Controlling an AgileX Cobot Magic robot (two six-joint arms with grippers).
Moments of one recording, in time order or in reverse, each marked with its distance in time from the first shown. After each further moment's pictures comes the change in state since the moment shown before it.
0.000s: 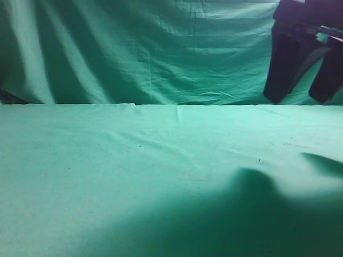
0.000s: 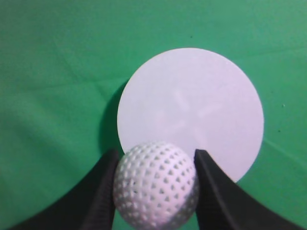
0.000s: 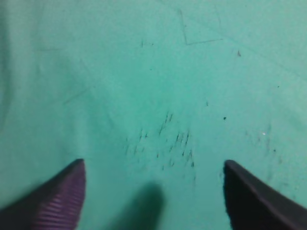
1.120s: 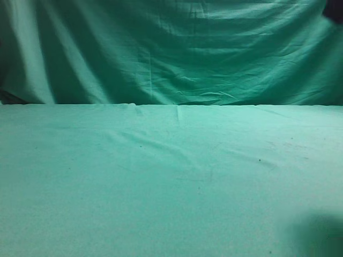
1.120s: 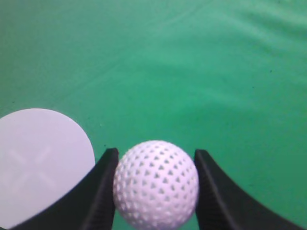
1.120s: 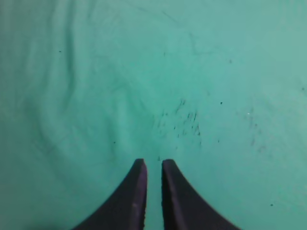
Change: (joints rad) left arm -0.373 -0.129 -0.040 0.020 0.206 -0.003; right arm -0.005 -0.339 0.063 -0.034 0.168 0.057
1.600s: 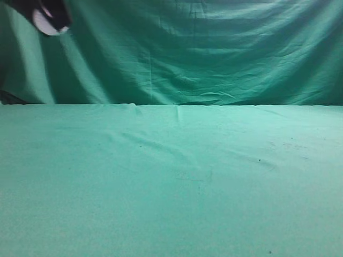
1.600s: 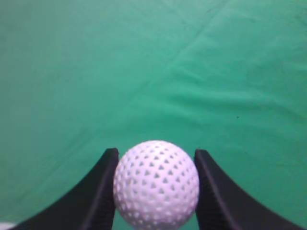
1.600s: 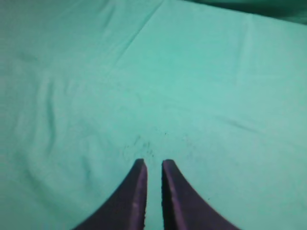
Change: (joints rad) left arm -0.036 0.127 -0.223 -0.264 0.129 0.240; right arm -0.184 -0.489 0.201 0.102 -0.022 -0.078
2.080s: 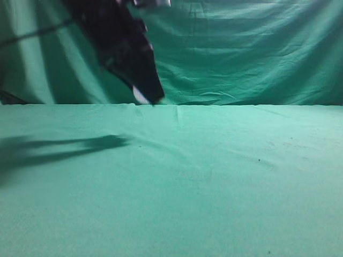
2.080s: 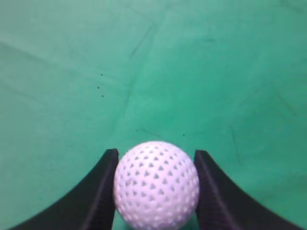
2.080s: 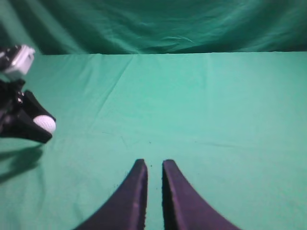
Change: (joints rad) left arm -0.281 0.349 -0.140 -0.105 -0.219 0.235; right arm -0.118 -0.350 0.196 0.125 -0.131 0.019
